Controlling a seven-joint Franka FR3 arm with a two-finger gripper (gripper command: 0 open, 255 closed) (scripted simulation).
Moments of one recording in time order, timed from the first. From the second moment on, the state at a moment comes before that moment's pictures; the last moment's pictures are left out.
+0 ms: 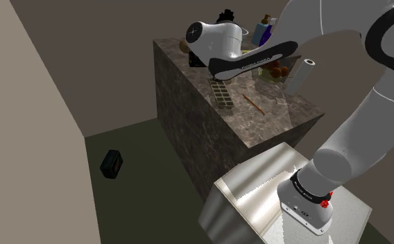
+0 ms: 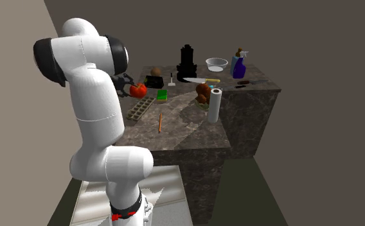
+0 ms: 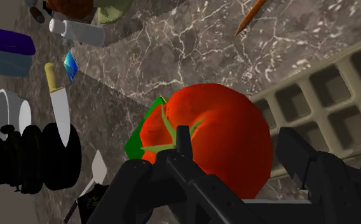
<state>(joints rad) -0.20 0.13 0.46 -2.01 -0.94 1.81 0.18</state>
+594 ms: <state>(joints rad) -0.19 0.21 0.46 -2.03 -0.99 1.85 0.26</state>
